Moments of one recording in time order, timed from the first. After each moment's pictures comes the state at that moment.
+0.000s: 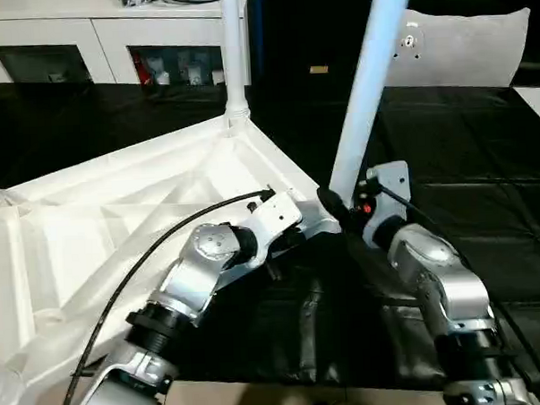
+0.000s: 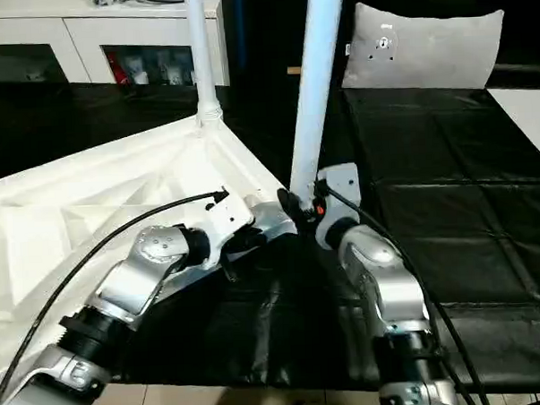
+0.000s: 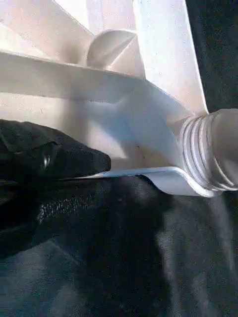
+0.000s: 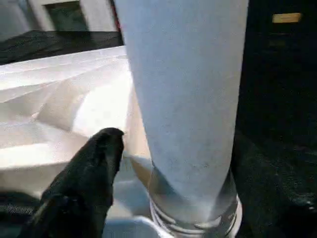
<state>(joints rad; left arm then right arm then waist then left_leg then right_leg) -0.54 0.20 -0.34 0.37 0.15 0.29 -0.77 -0.35 -0.13 -0.03 0.16 0.19 0.37 0.45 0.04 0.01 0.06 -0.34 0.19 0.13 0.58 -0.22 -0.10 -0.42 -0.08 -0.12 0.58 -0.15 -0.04</state>
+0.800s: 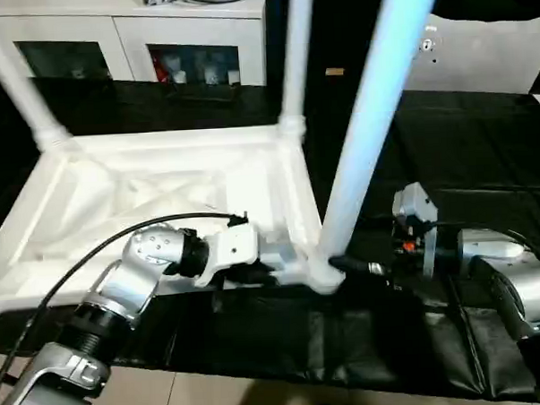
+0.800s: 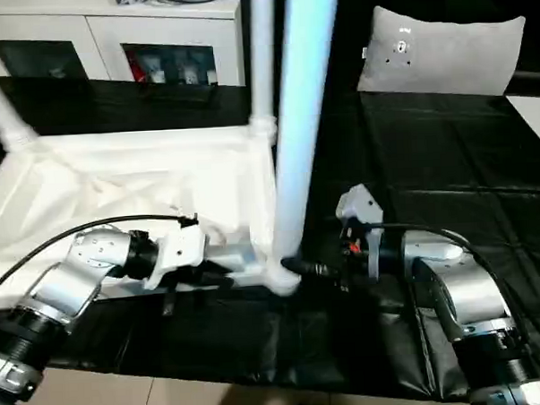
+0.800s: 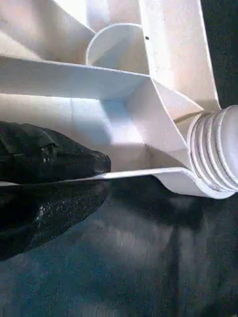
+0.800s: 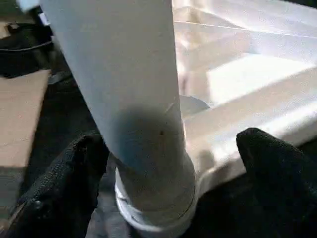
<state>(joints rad) -0.53 0.48 -0.41 0.37 0.03 -0.04 -1.29 -0.31 -0.53 0.09 0.12 0.32 0.34 1.18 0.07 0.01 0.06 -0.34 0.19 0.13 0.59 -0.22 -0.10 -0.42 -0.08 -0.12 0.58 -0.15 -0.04</state>
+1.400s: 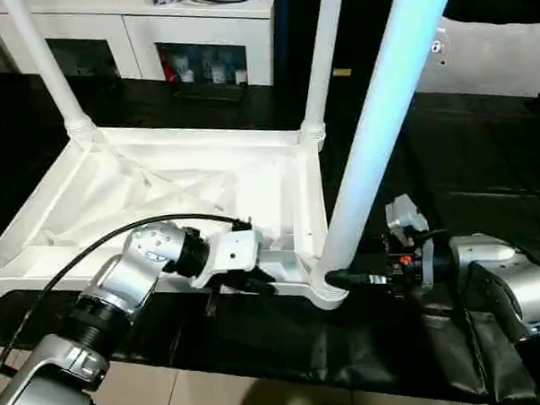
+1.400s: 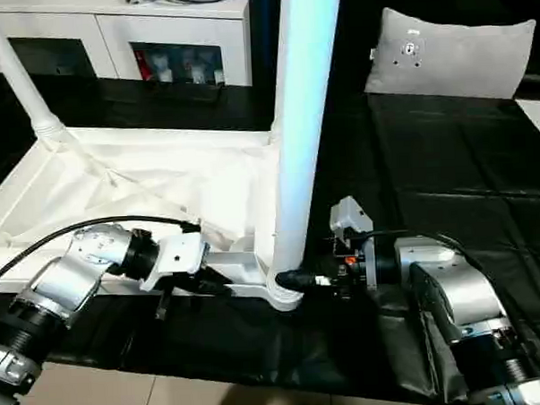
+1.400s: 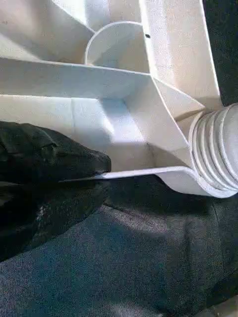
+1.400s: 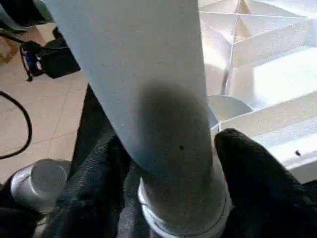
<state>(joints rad) -0.56 0.48 -0.43 0.42 0.03 -0.09 -1.33 -0.31 -0.53 0.13 0.12 0.37 0.41 1.27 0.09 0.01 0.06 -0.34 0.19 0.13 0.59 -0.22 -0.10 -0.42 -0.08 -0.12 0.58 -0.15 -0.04</state>
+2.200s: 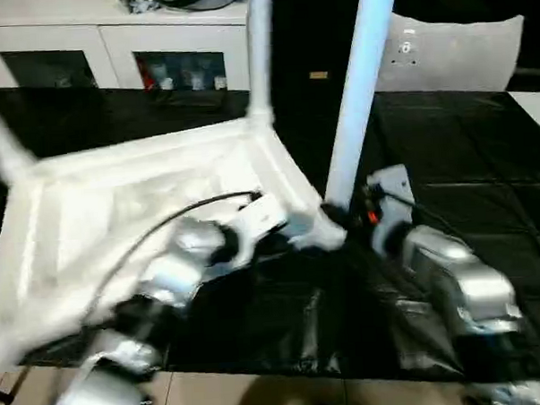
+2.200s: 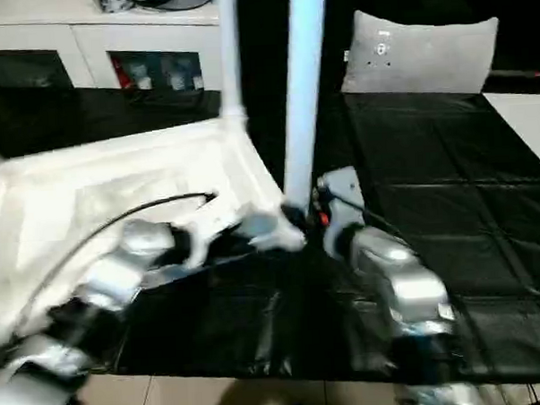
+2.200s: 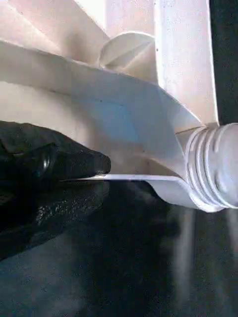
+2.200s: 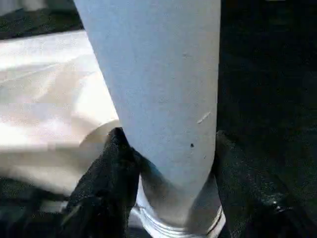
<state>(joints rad) -0.59 0.16 -0.31 0.46 0.11 0.33 -0.78 -0.37 -0.11 -0.03 0.10 0.16 0.55 0.35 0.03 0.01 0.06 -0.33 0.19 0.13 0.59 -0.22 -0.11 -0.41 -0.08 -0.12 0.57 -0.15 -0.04</state>
